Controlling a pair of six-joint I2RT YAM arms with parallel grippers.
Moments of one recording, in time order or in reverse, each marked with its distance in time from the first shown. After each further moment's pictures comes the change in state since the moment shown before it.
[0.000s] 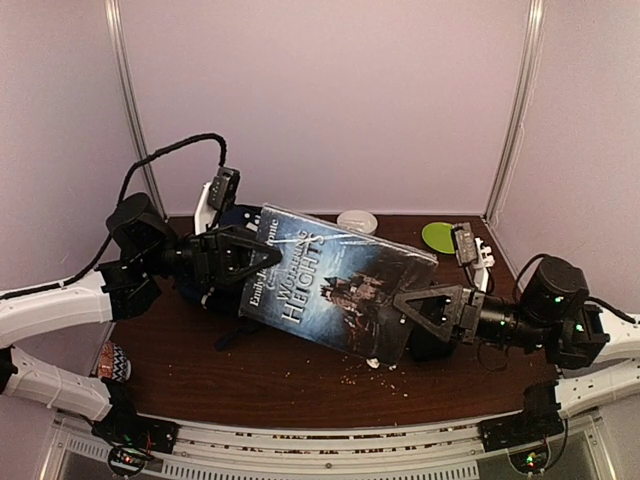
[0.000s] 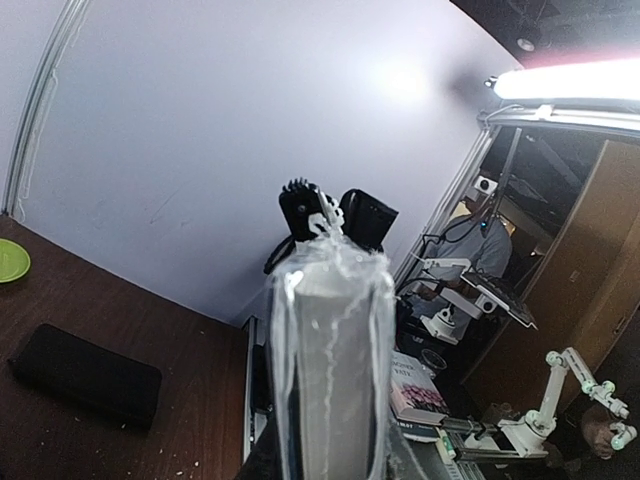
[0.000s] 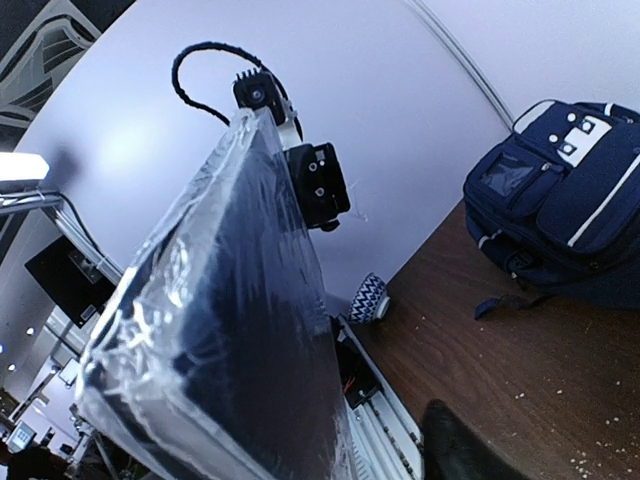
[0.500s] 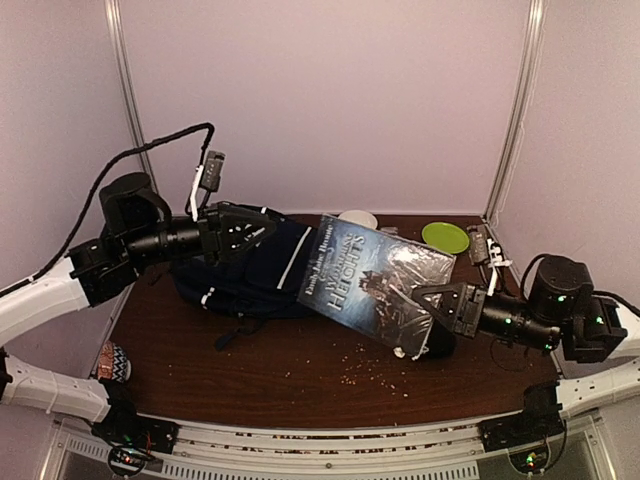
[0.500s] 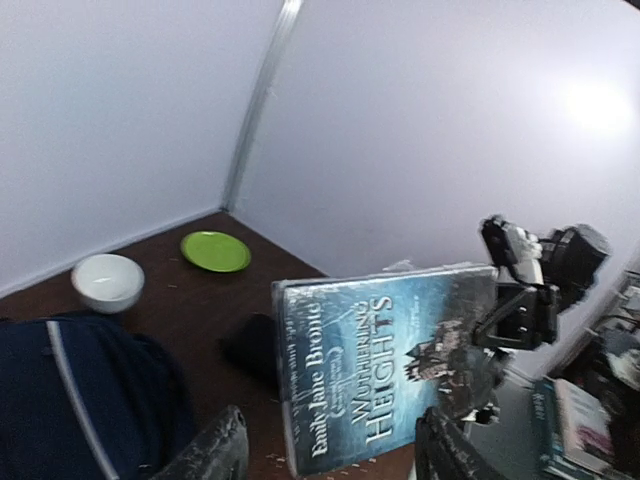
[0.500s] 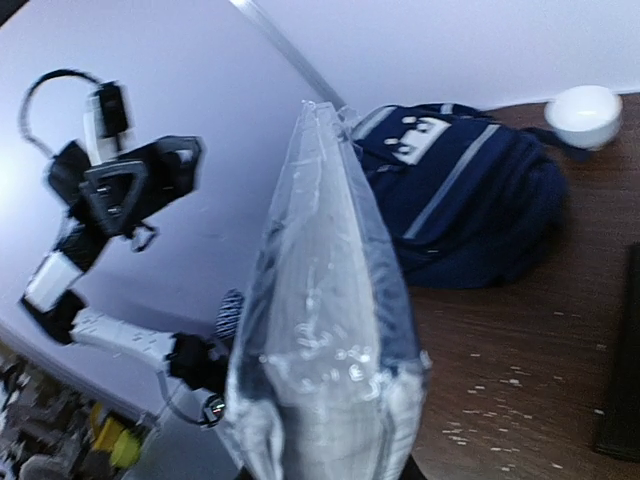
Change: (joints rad) left arm 0.030 -0.077 0.145 -0.519 -0.402 0.313; right arm 0.008 -0.063 0.066 -0.326 0.270 -0.026
